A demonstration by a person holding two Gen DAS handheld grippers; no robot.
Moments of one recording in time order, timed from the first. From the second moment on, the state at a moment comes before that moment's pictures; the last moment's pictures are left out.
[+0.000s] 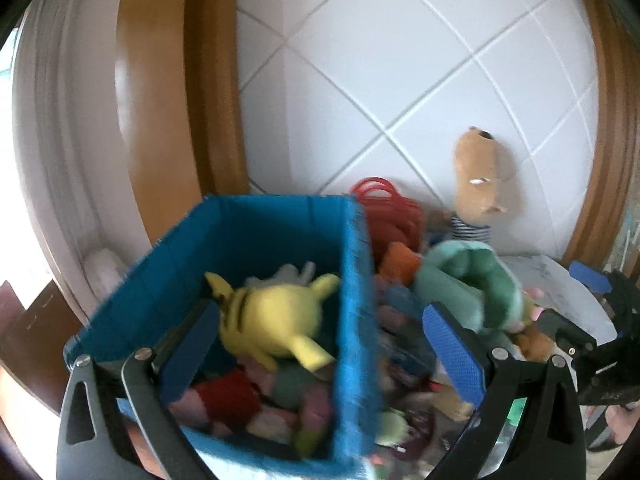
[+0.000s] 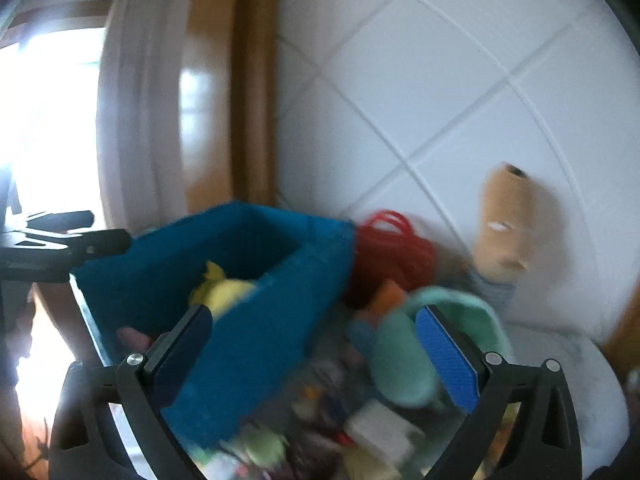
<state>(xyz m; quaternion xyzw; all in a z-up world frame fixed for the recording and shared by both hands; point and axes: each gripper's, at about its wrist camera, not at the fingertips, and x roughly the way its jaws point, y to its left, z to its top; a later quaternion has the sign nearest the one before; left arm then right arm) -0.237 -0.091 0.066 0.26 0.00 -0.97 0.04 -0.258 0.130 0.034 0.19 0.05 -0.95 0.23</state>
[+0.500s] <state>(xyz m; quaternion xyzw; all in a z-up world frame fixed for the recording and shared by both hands) -0.124 0.015 0.015 0.28 0.02 -0.96 0.07 -0.128 0.246 -0.010 0.26 0.04 -0.95 0.19</state>
